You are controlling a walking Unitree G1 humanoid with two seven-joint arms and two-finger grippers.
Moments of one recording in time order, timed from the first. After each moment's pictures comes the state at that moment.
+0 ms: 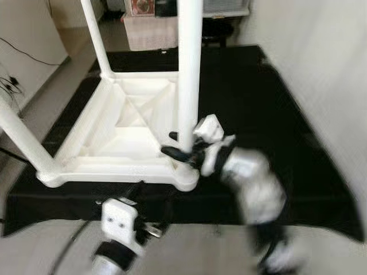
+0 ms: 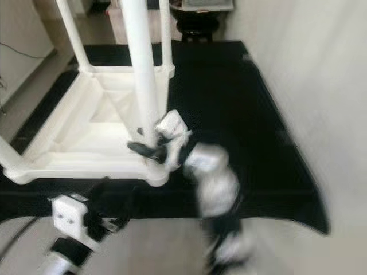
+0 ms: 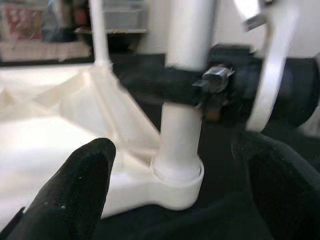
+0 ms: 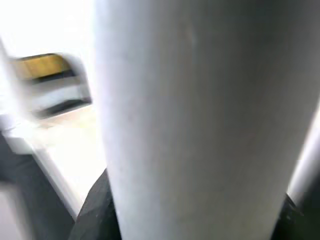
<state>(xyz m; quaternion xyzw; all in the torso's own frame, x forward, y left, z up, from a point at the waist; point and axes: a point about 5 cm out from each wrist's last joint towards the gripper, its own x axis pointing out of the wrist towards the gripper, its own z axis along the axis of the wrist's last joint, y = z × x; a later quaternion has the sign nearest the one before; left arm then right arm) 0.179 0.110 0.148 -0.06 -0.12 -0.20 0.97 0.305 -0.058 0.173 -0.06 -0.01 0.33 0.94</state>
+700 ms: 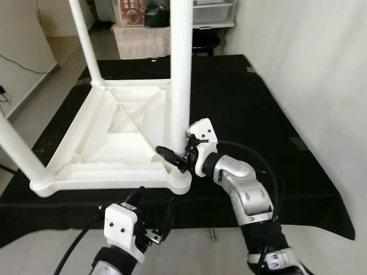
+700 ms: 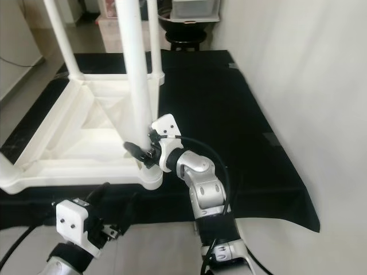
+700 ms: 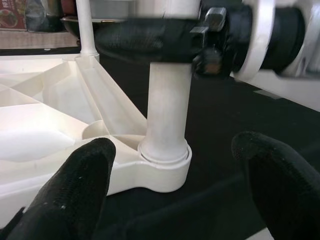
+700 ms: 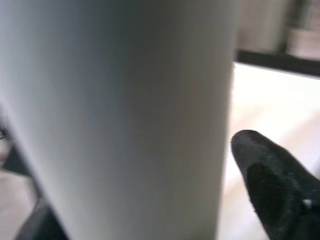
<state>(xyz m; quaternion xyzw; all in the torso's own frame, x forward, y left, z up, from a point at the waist) 0.179 0.107 0.141 -0.06 -0.10 -0.20 0.97 0.335 -0.066 0.209 -0.05 -0.02 0.47 0.88</state>
